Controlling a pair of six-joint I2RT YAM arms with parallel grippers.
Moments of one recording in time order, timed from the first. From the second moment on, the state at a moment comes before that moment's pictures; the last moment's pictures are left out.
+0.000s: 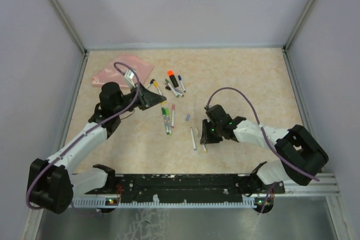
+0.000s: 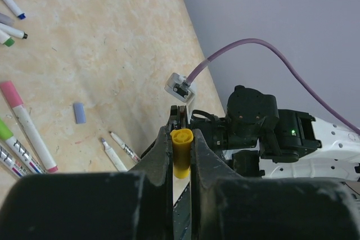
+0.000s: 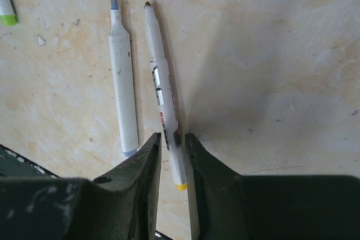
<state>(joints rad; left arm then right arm) -0.35 1.10 0.67 0.28 0.60 -0.87 0.71 1.37 0.61 -0.27 -0.13 0.61</state>
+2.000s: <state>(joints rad) -0.90 2.02 1.44 -0.50 -0.20 -0.78 0.59 0.75 0.41 -0.27 0.06 0.64</state>
